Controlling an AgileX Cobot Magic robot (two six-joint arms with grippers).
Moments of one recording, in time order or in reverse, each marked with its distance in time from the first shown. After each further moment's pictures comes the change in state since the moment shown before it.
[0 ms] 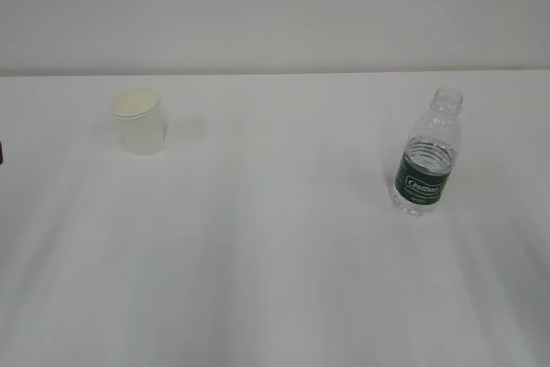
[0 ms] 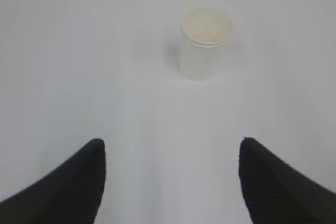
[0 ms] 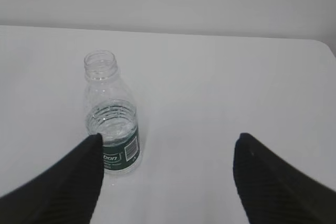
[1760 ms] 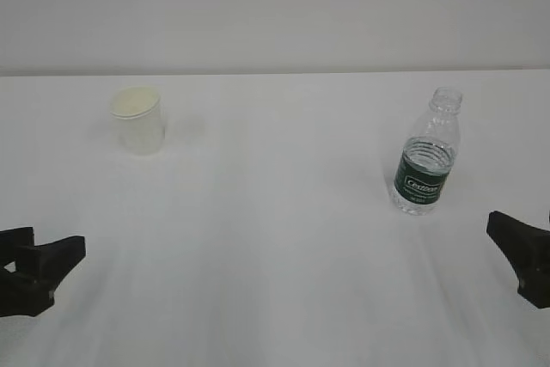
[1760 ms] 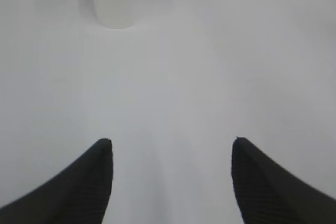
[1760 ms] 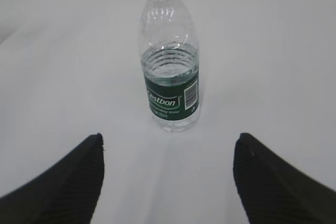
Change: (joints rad) left arm -0.280 0.308 0.325 0.046 -0.669 -0.125; right arm 0.134 0.282 0.291 -0.153 -0.585 0.229
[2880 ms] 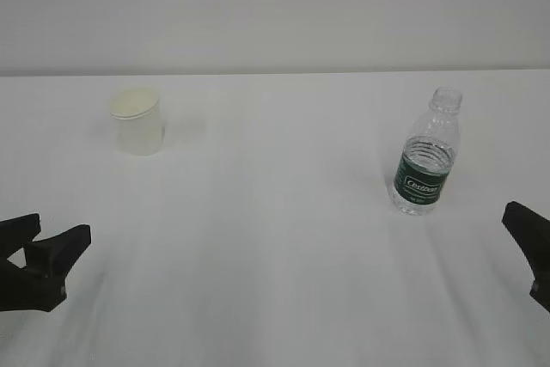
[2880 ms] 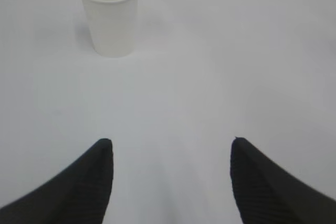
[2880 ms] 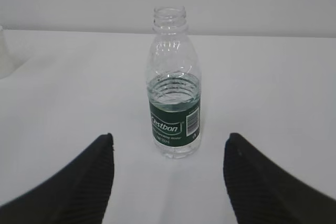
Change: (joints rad) left arm 0.000 0.250 0.037 -0.001 -0.407 0.046; right arm 0.000 0.006 0.078 0.008 -0.213 -0.029
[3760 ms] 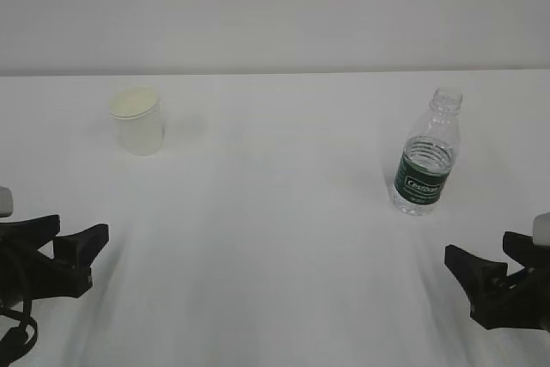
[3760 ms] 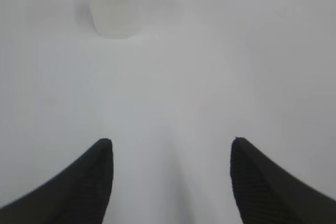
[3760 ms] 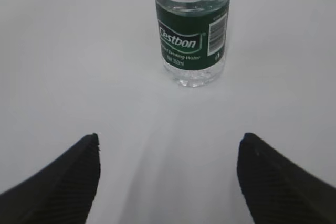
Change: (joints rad) left arm 0.000 0.186 -0.076 -0.026 -0.050 0.005; right arm 0.000 0.588 -0.045 -0.047 -0.328 -0.005
